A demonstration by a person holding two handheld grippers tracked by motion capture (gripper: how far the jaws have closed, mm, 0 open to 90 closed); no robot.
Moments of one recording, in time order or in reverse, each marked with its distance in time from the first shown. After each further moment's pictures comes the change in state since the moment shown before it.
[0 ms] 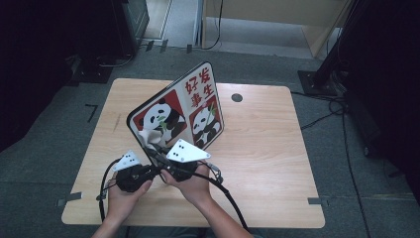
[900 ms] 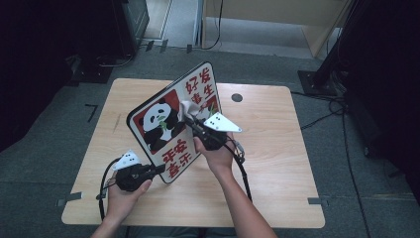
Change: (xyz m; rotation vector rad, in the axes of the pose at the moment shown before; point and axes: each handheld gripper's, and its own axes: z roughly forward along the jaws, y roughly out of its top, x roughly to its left) left arm 0.002 0.001 0.000 0.011 -0.002 0.014; right arm -0.113 -0.012 -0.023 -0.026 -0.260 0.093
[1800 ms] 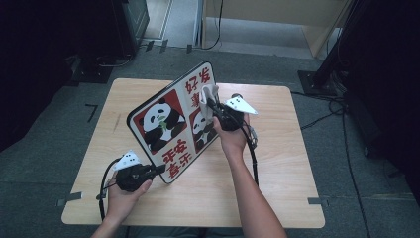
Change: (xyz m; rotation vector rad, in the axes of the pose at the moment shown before) left arm 0.000 0.000 0.001 -0.002 -0.002 0.002; right arm -0.074 0.004 0.008 0.026 -0.225 0.081
